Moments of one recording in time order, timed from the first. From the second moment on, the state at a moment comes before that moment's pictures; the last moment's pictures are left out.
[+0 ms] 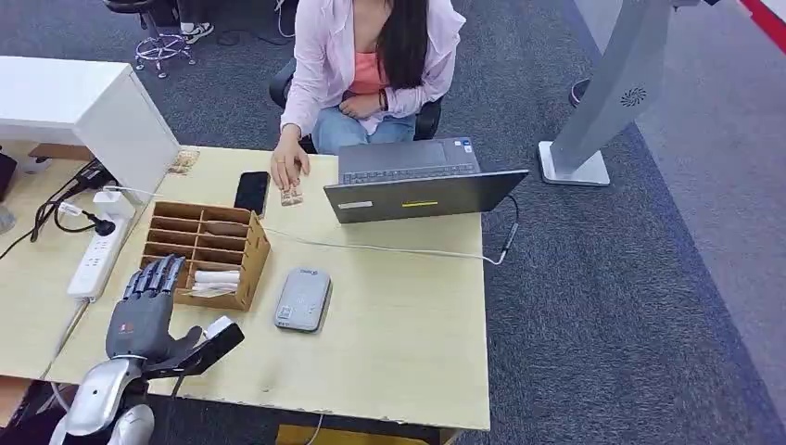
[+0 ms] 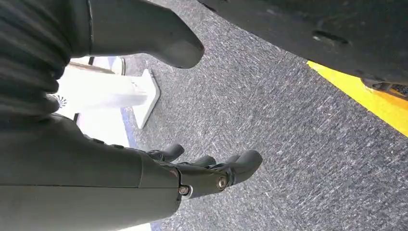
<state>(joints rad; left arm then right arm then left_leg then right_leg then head) -0.17 0.16 -0.25 -1.34 -1.20 0.17 0.04 -0.08 -0.02 1.36 -0.12 -0.82 -0.18 0.18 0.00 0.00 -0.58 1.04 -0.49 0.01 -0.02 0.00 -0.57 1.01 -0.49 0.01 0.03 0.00</state>
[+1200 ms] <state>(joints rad) -0.16 0.17 -0.25 -1.34 -1.19 0.19 0.00 -0.08 -0.02 1.39 -0.12 -0.83 -0.19 0.17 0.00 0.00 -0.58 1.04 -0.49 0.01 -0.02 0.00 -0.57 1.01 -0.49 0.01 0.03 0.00</state>
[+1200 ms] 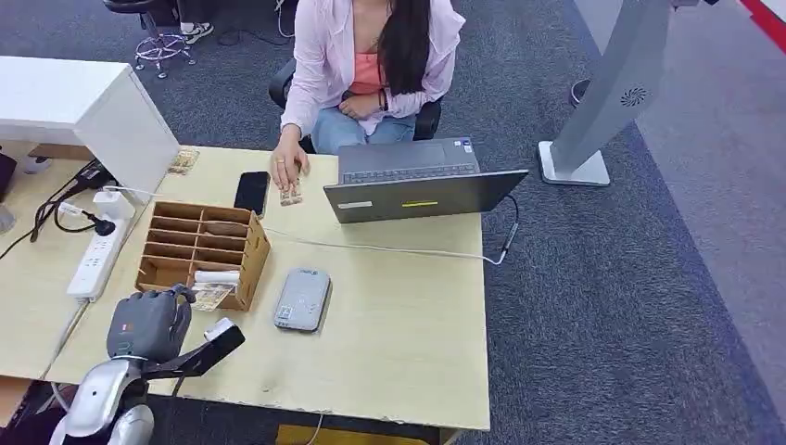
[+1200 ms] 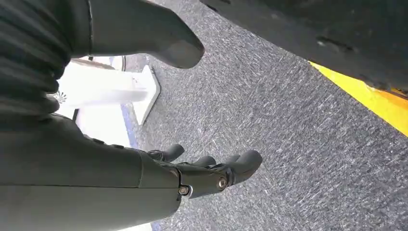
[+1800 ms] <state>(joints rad) -0.13 0.17 -0.24 -1.42 -1.20 0.32 -0.06 -0.08 -0.02 1.40 -0.12 -0.86 -0.19 0.16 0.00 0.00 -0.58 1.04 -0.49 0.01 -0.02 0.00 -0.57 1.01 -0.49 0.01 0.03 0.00</state>
